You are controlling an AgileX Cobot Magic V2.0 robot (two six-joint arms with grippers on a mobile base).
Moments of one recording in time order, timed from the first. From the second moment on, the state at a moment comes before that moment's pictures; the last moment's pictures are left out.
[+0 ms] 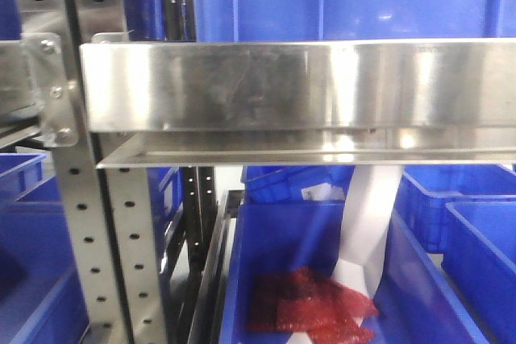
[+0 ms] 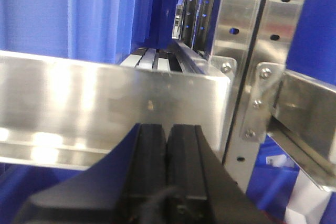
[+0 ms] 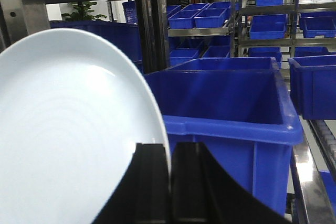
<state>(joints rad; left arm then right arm) -0.07 -0.02 0.03 0.01 0.01 -0.09 0.44 0.35 -0.72 -0.22 0.37 0.34</state>
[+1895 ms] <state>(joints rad) -0.07 -0.02 0.03 0.01 0.01 -0.09 0.31 1.56 -1.69 -0.33 0.72 0.34</state>
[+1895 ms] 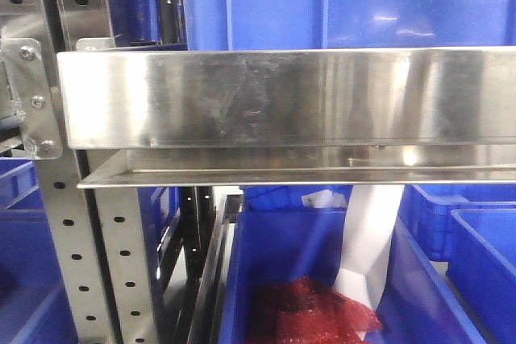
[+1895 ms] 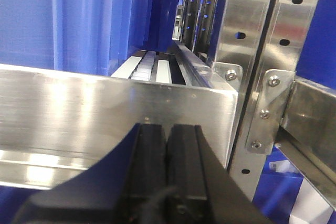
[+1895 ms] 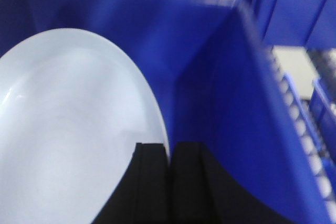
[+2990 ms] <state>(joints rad) -0.07 -0.02 0.03 0.01 0.01 -0.09 0.31 1.27 -1.61 -0.29 0.78 0.34</state>
